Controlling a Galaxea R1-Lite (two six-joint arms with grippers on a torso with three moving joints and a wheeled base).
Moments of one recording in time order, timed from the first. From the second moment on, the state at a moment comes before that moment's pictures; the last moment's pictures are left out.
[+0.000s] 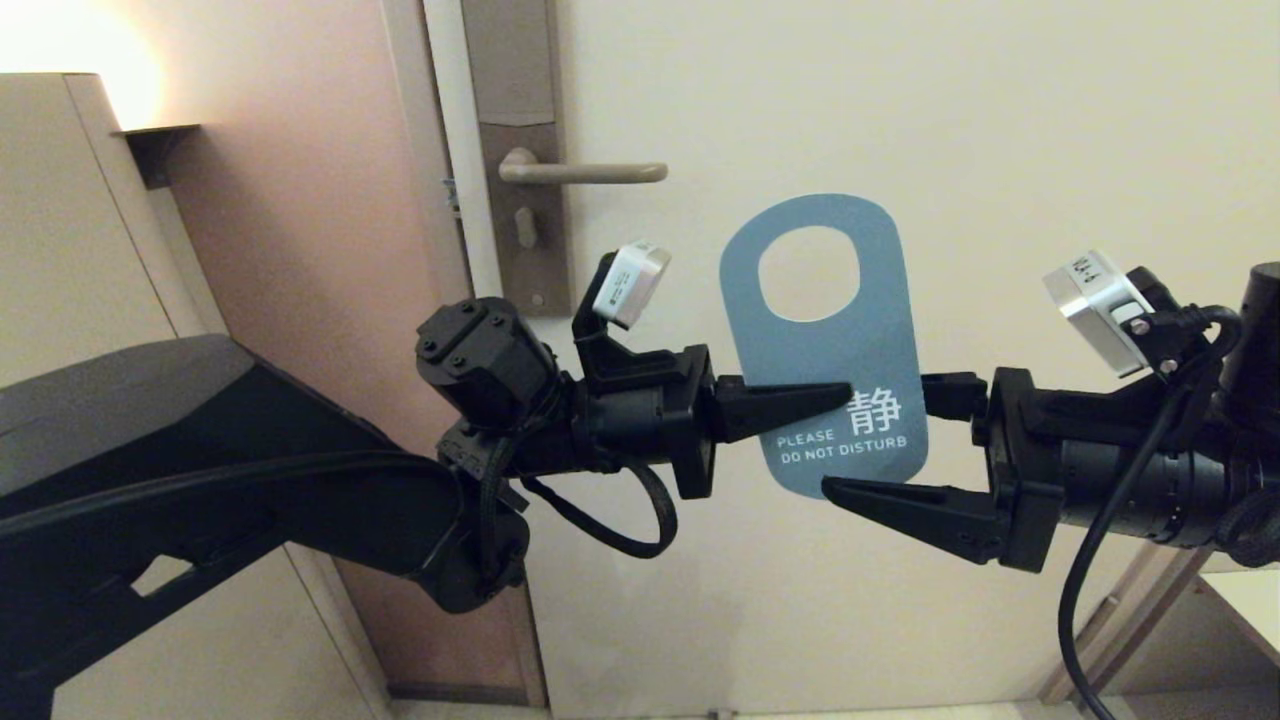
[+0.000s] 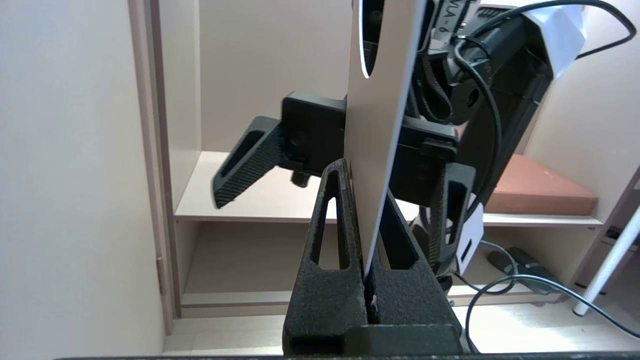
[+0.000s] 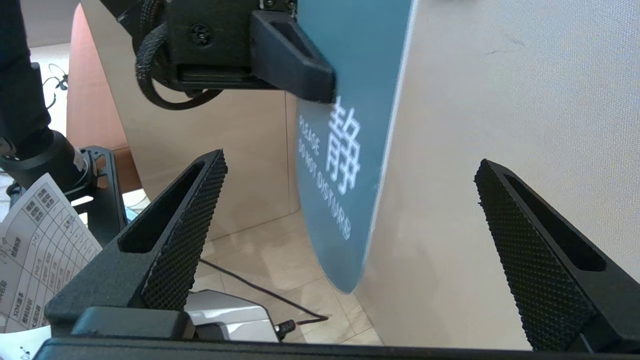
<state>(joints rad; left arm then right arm) -0.71 2.11 -1.07 -1.52 -0.99 -0.58 0.42 1.43 -0.69 -0.54 0.64 -0.10</state>
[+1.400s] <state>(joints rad) -0.73 2.14 -1.10 -1.52 -0.94 -0.58 0.42 1.43 -0.69 -0.56 0.61 -0.10</state>
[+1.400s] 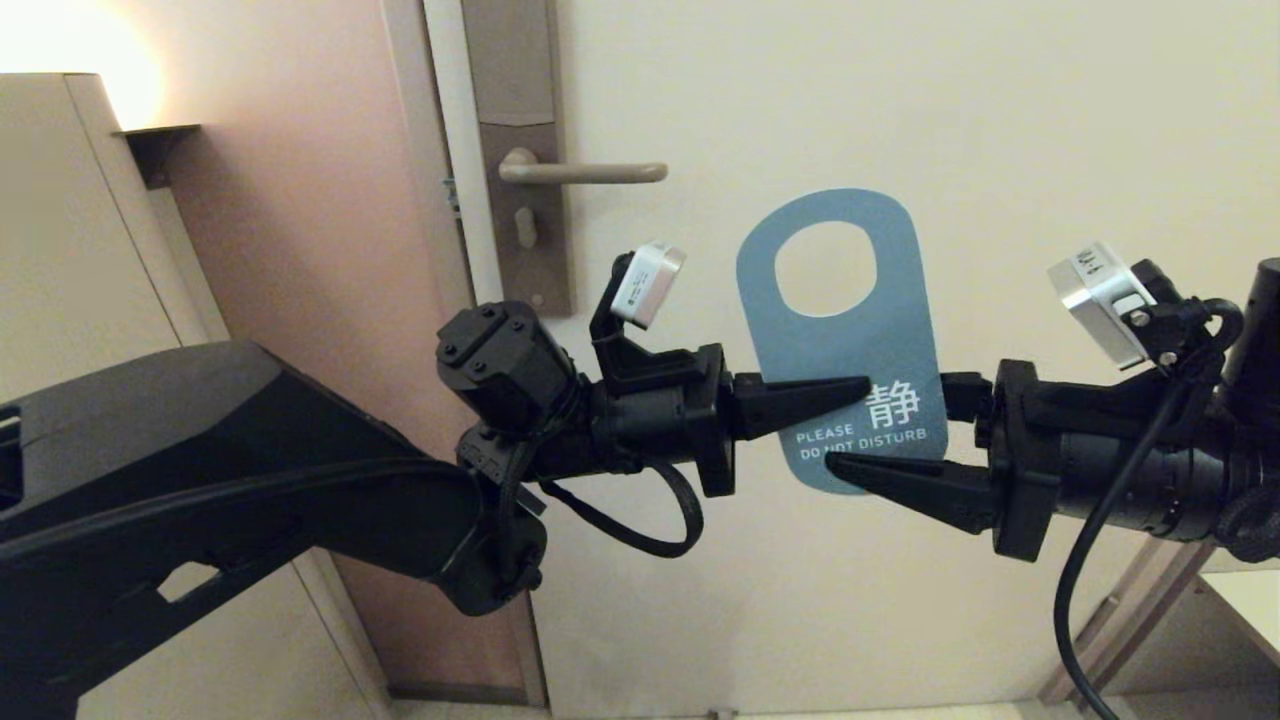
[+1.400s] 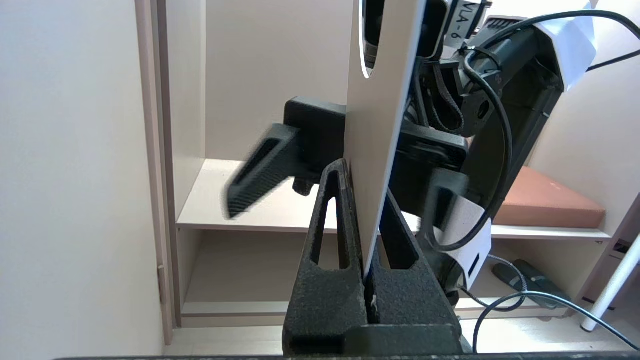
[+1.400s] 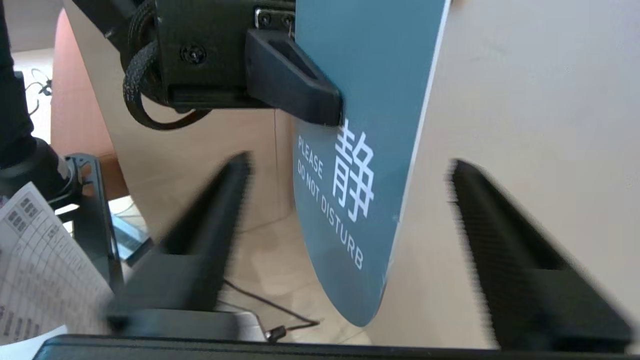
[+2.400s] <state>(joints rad) -0.74 2.14 -1.09 -1.52 -0.94 -0.58 0.42 1.43 -0.68 -0.57 0.61 -0.10</state>
